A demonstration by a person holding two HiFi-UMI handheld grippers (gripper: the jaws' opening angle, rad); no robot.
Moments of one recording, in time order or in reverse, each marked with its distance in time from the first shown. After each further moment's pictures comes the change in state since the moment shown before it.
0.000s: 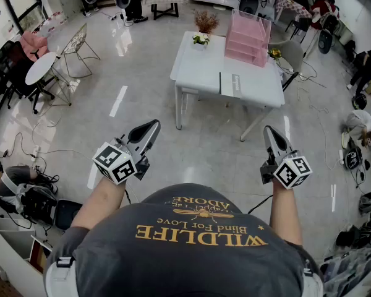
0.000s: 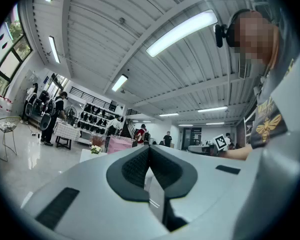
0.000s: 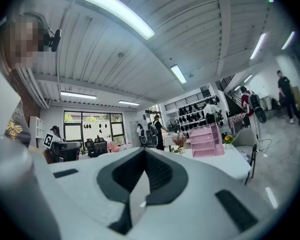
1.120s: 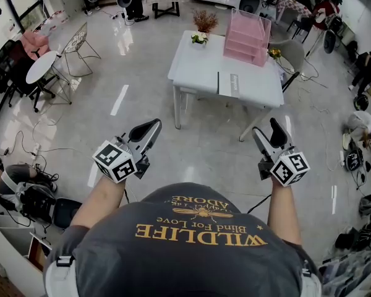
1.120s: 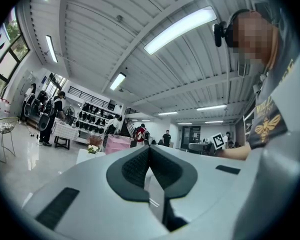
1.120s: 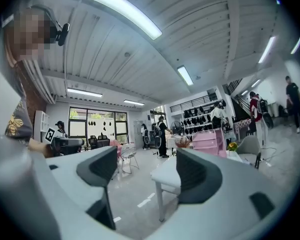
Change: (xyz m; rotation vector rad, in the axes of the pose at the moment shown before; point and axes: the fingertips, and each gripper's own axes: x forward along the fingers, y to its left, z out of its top) left arm 0.019 -0.015 -0.003 0.006 0.015 -0.010; right arm 0.009 -0.004 0.008 -0.068 -0.002 0.047
